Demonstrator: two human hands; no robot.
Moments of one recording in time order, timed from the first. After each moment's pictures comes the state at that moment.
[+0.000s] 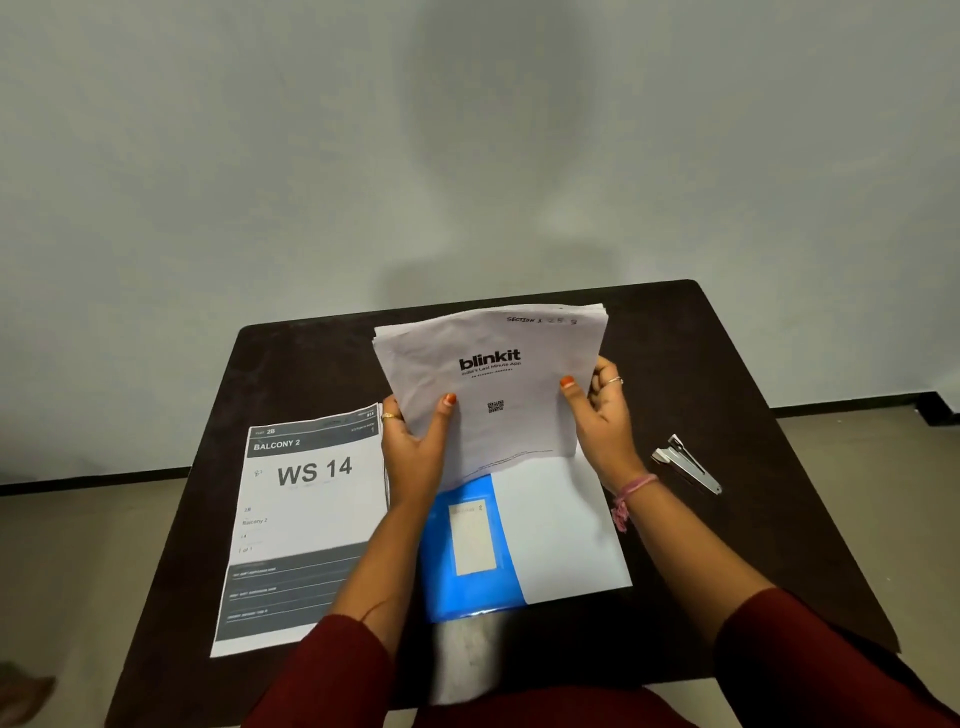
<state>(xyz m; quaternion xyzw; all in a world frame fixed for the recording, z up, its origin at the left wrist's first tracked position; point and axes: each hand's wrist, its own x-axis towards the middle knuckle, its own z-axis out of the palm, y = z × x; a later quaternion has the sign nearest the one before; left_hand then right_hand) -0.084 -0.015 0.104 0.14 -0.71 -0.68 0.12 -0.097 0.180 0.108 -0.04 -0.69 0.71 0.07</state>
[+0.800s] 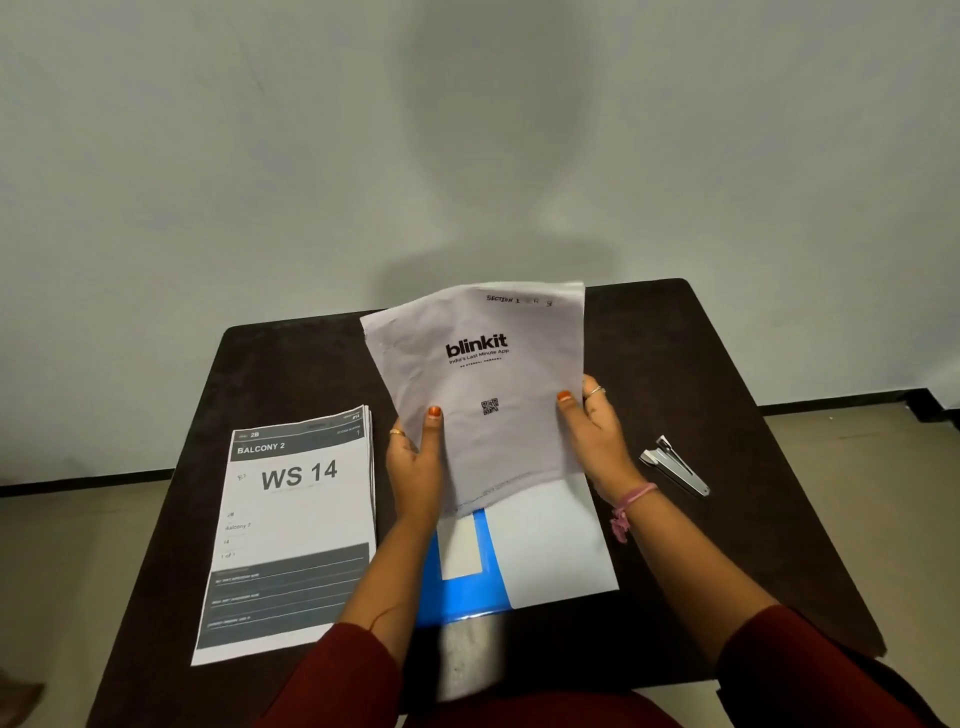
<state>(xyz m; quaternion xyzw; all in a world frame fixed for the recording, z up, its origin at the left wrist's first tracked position) -0.079 0.007 0.085 0.20 -0.67 -0.71 0.09 -0.096 0.195 0.096 -0.07 -0.70 0.71 0.00</state>
